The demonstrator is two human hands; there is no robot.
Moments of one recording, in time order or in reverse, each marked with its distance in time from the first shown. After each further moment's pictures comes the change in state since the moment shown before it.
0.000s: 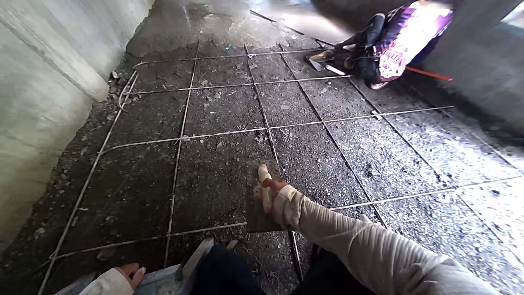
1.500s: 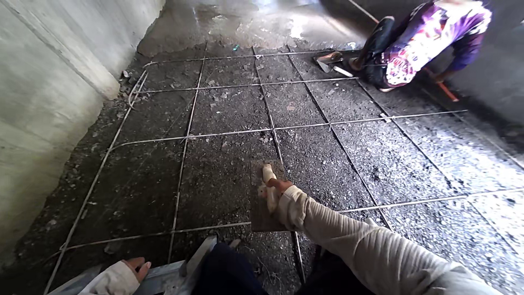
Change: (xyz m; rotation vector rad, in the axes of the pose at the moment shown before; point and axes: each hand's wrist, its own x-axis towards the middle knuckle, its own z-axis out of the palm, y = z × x) left_hand 0.006 -0.002 0.003 0.024 -0.028 -0.039; right_hand 0.003 0.001 -0.003 -0.050 -0.028 -0.026
